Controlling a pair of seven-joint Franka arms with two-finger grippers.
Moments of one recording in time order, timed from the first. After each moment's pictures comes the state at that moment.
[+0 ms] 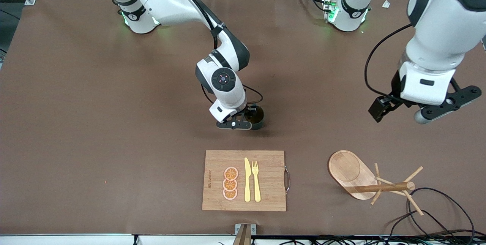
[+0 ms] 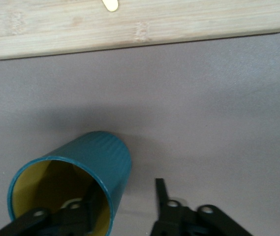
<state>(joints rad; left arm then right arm) -0.14 0.21 -0.18 -1.38 0.24 1.72 -0.68 0.78 0.80 -0.06 -1.37 0.17 2.24 0.69</state>
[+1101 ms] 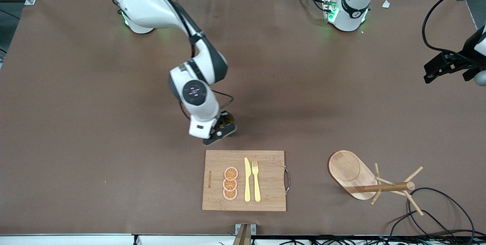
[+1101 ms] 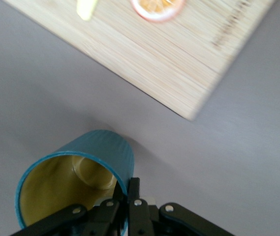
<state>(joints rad) 0.00 0.04 -0.06 -1.45 0.05 1.55 -0.04 0.62 0.65 -0.10 -1.52 0.11 2.17 -0.13</state>
